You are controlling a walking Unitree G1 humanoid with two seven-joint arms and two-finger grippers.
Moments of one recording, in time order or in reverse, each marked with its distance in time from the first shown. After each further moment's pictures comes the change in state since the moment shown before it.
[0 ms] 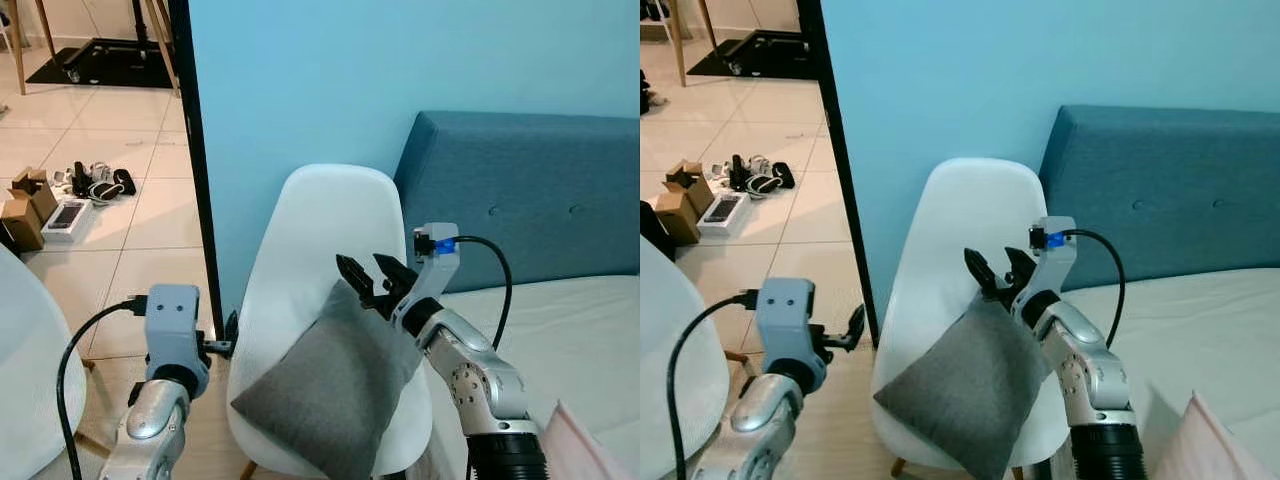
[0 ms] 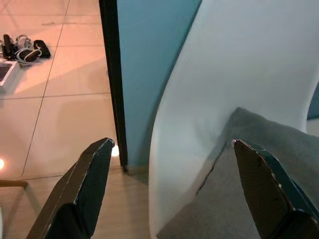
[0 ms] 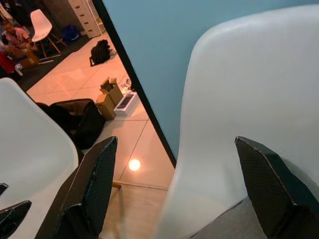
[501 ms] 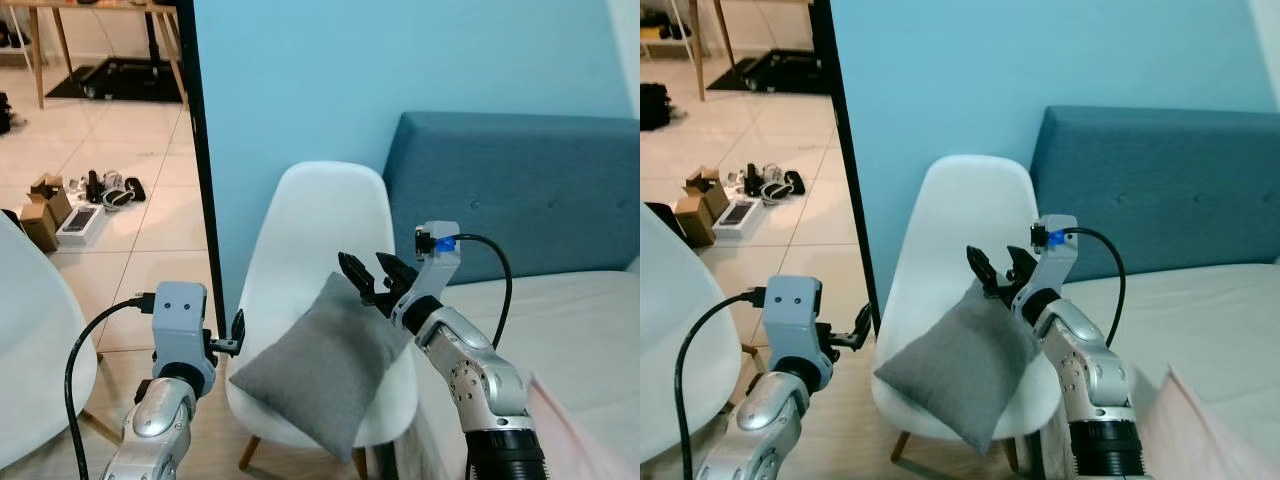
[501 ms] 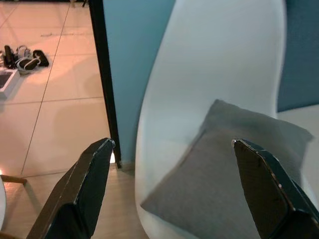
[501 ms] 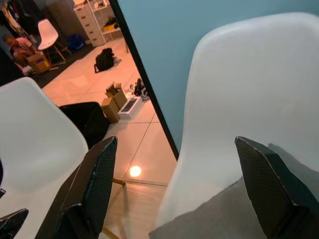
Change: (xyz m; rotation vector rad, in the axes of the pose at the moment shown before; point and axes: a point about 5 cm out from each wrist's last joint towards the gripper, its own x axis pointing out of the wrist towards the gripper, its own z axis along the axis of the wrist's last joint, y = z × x) left arm 0.002 -0.005 0.003 0.005 -0.010 -0.021; right arm 0.002 -0.003 -0.001 0.014 0.002 -0.023
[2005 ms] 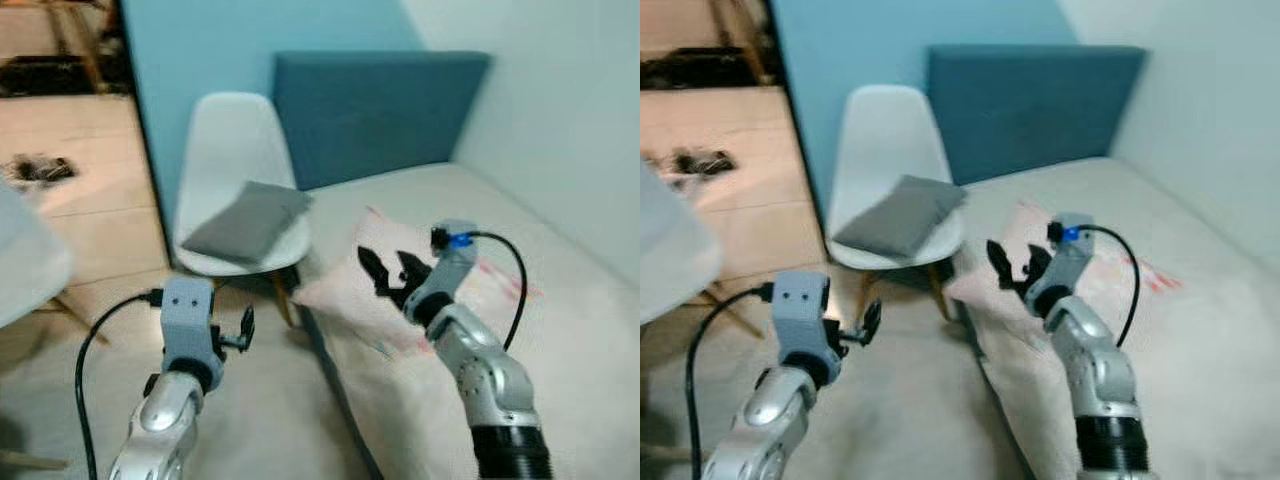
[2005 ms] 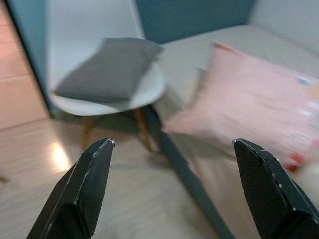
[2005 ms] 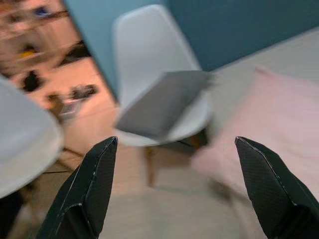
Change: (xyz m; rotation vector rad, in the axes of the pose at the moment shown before) left arm 0.002 -0.003 0.005 -0.004 -0.032 -0.010; right arm -0.001 -0.013 0.006 0.000 -0.029 -0.128
